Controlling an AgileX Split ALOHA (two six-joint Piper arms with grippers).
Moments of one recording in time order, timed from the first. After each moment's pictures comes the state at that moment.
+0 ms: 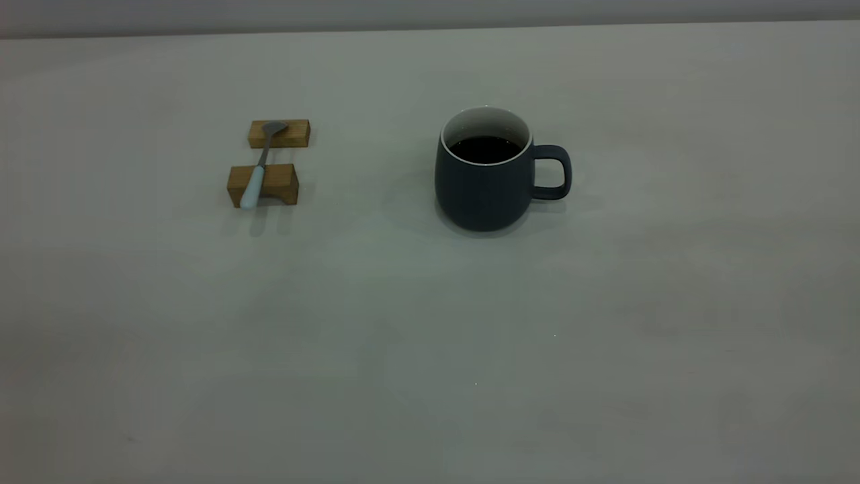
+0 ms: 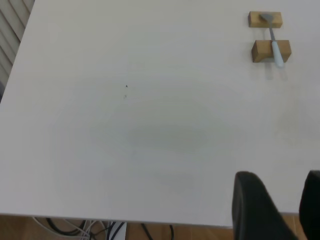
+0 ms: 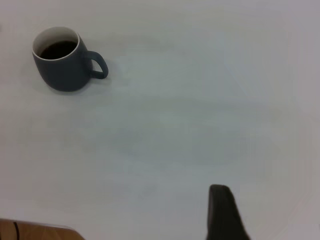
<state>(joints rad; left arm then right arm) -0.02 -0.02 -0.49 0.08 1.13 -0.08 0.08 0.02 -0.47 0.03 1.13 -0.05</state>
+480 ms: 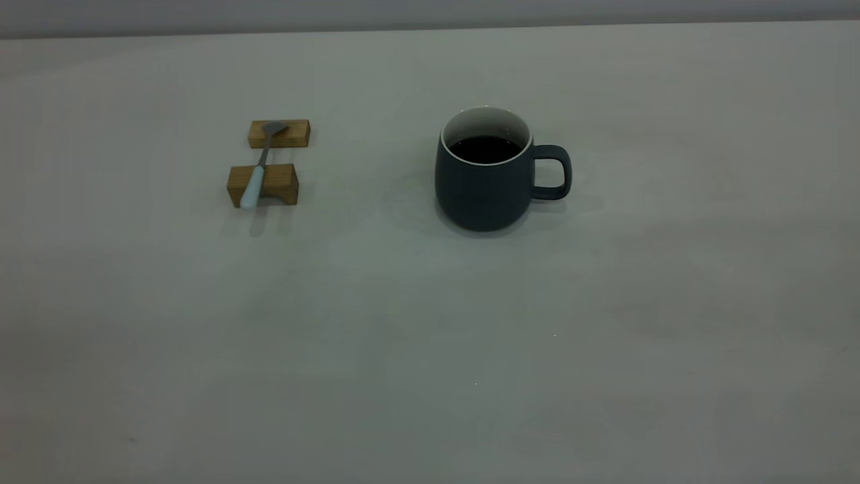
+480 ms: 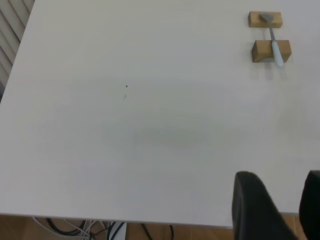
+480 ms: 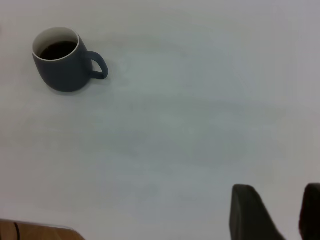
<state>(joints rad) -0.02 -0.02 -0.49 0.08 1.13 -0.08 0.08 0.02 -0.47 0.03 1.13 -0.05</state>
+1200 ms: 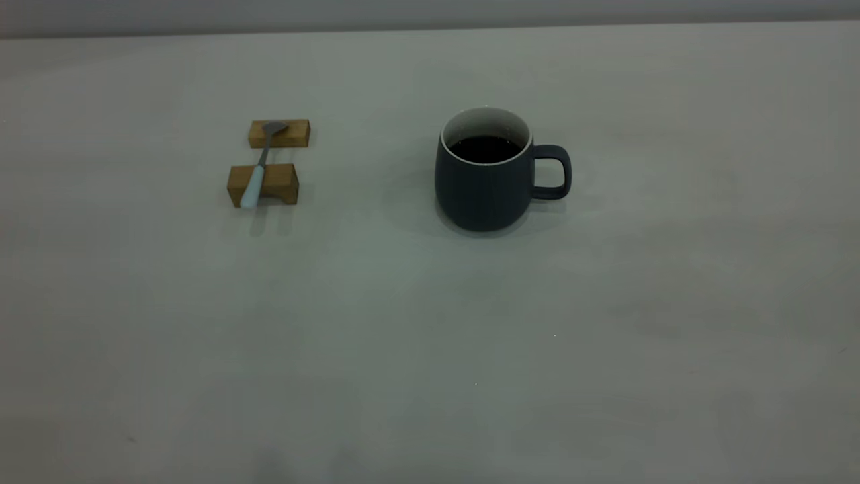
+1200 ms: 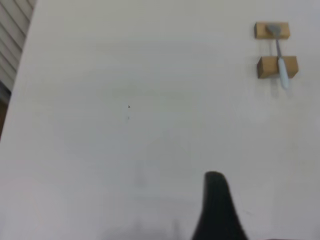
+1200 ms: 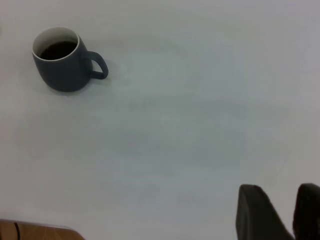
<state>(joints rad) -0.02 0.58 -0.65 0.10 0.84 -0.10 0.08 0.02 -0.47 0.03 1.13 -0.05</state>
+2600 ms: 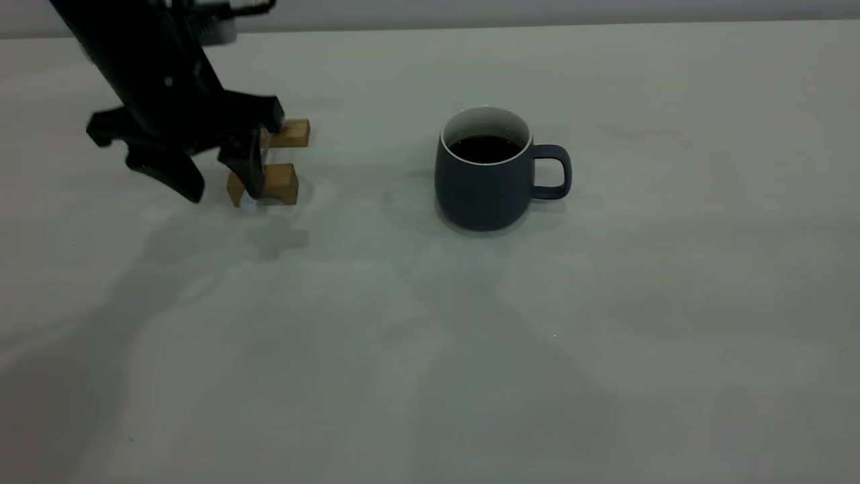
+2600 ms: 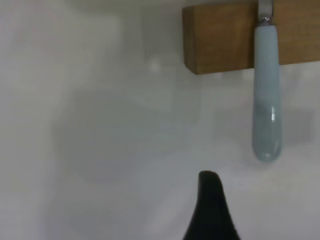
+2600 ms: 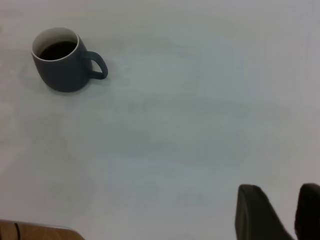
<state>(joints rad) -0.24 2.21 -1.20 -0.12 0.37 -0.14 0.08 0.02 -0.47 0.03 1.13 -0.05</state>
